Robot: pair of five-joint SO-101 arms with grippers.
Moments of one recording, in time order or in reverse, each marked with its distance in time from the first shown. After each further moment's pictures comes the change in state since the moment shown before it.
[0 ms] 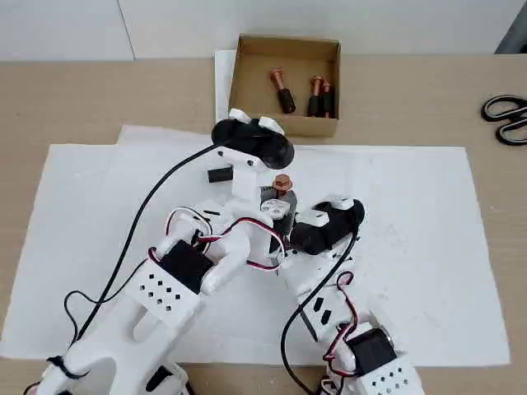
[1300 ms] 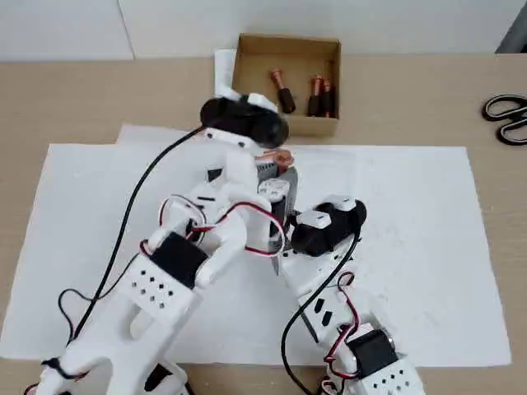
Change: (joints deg) left arm -0.6 -1.4 -5.5 0.4 0.4; right arm 0.0 -0.1 -0.3 0.0 0.1
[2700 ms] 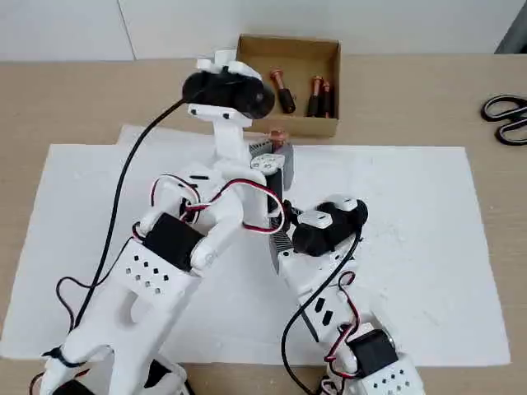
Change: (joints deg) left arm -2.2 6.2 -13.6 5.5 4.9; right arm 0.1 -0.1 -0.4 -0.1 0.1
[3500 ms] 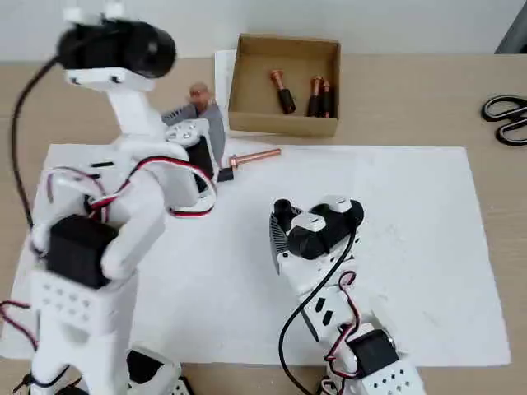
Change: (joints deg) left arm -11.6 -0.1 -26.5 25.4 -1.4; right arm 0.1 0.1 0.0 0.0 3.7
